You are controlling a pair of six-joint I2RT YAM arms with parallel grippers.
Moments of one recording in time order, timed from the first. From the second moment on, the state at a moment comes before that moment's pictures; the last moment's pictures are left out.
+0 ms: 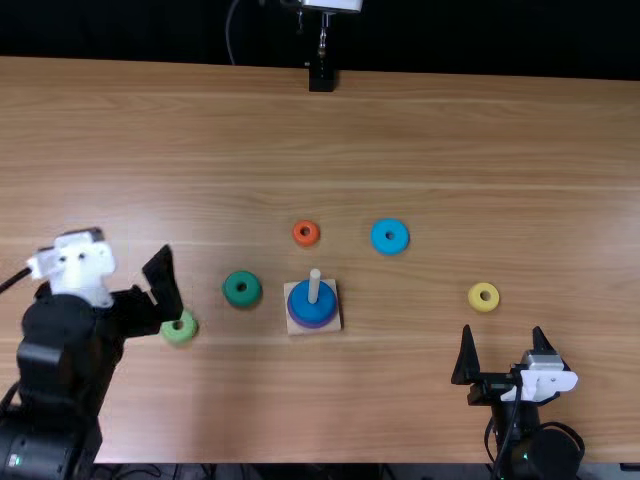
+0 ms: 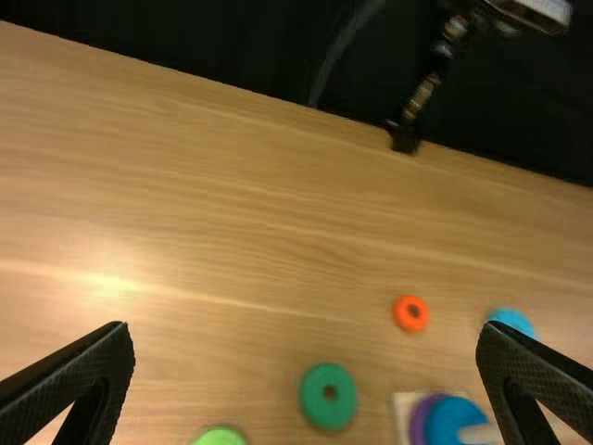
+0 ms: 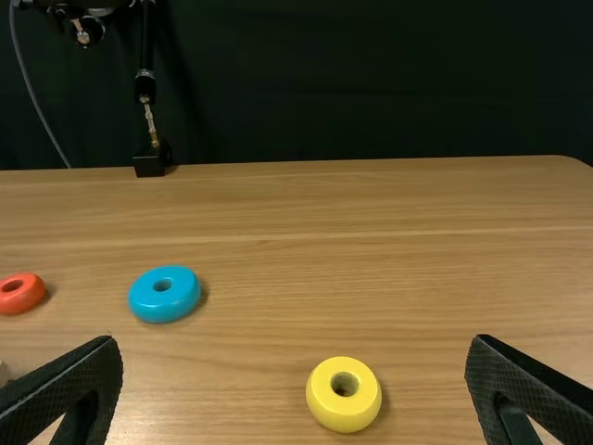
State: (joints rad) left arm -0.15 0.79 0.89 -0.52 -0.09 -0.39; right arm -0.02 0.01 0.03 -0.09 -0.01 -0.01
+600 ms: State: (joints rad) left arm -0.06 0.18 0.19 -0.29 -0.09 -0.39; right arm -0.02 0.01 0.03 -0.10 -0.01 -0.01
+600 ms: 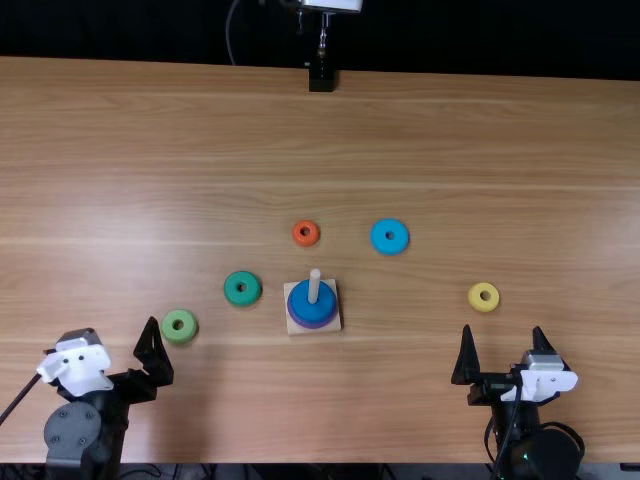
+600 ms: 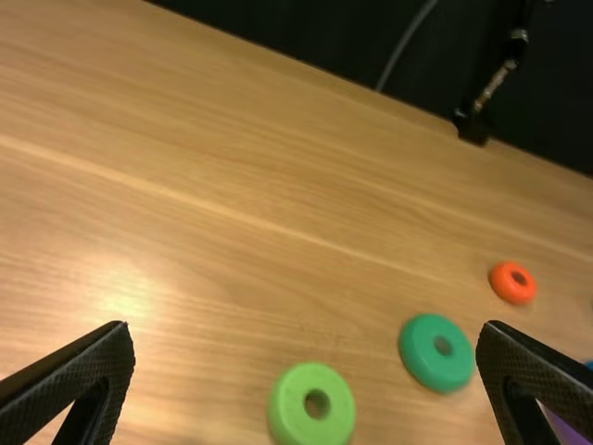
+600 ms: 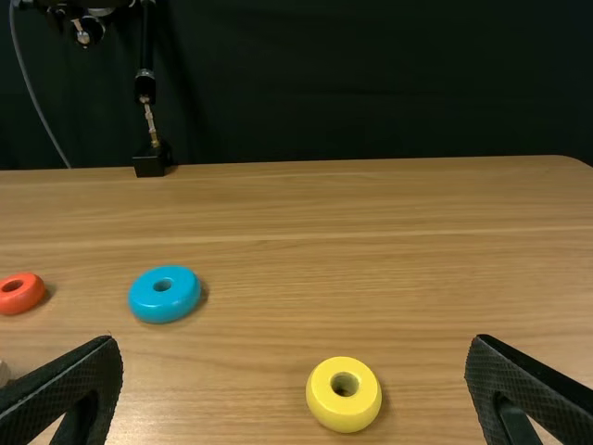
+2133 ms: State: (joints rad) left arm -0.06 0.01 0.09 -0.26 0.01 -0.09; right arm -0.02 0.01 0.03 -0.10 -0.01 -0.01
